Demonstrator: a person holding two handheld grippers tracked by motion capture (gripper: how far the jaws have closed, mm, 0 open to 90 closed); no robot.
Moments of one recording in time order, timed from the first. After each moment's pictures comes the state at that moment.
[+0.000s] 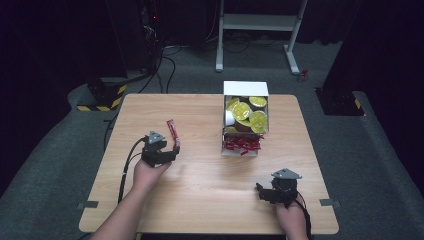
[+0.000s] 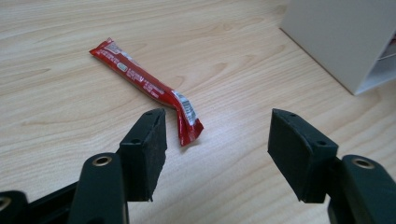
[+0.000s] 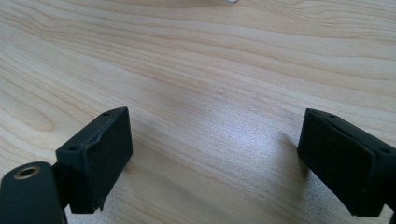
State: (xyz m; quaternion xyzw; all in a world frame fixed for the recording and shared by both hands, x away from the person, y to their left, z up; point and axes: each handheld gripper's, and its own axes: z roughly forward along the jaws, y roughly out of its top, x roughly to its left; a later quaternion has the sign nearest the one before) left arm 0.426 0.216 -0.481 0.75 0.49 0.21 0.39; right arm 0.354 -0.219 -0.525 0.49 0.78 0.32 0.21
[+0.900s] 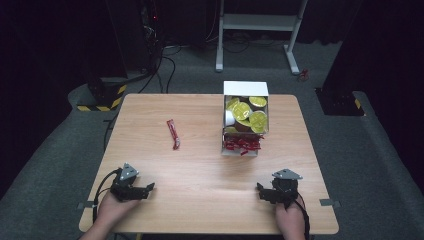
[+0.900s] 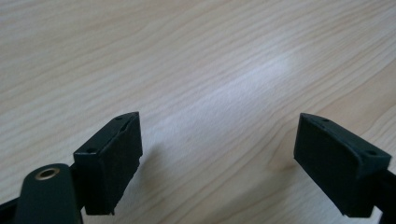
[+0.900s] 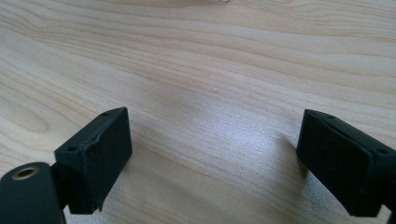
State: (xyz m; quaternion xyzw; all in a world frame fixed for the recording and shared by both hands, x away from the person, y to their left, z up) left arm 0.332 0.291 -0.524 0.80 0.46 0.21 0.33; right arm 0.352 -0.219 -0.525 0.50 0.78 0.31 0.21
